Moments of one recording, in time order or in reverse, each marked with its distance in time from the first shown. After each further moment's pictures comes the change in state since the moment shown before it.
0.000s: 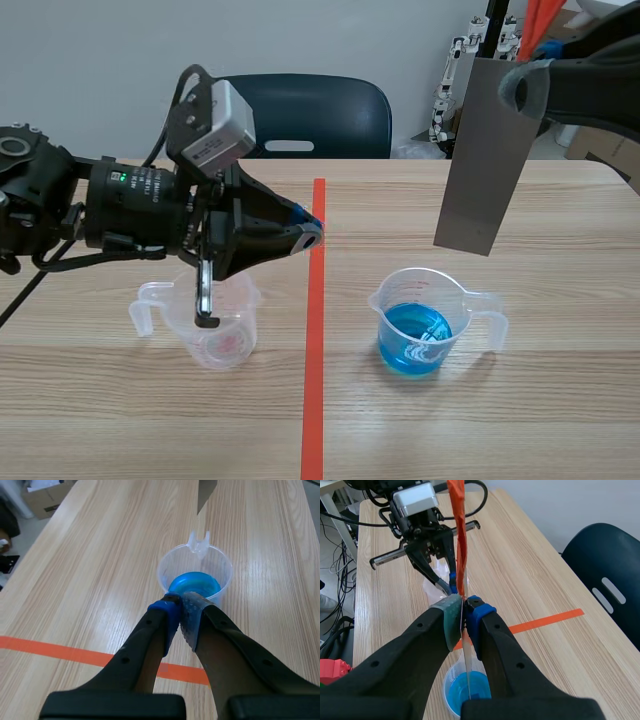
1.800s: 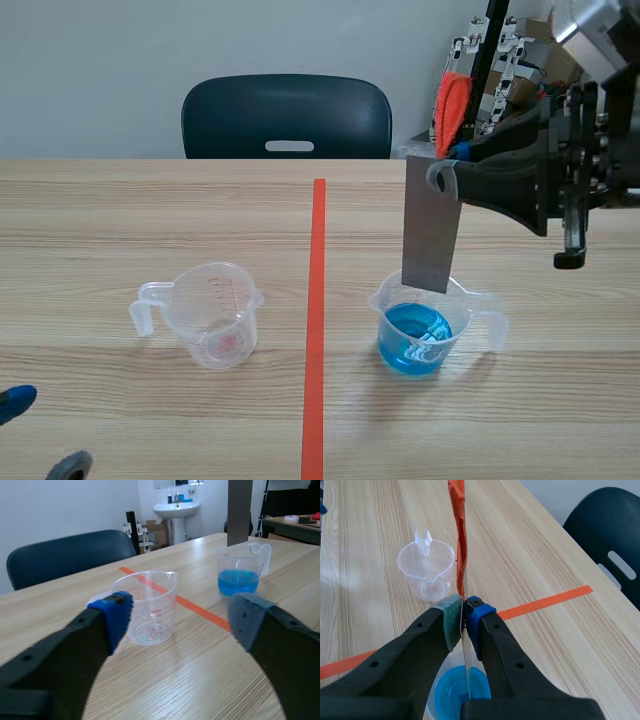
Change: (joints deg) left arm 63.3 16.5 -50.6 -20.0 34.0 18.6 -70.8; right arm 0.0 -21.5 0.0 -9.8 -14.0 0.0 -9.3
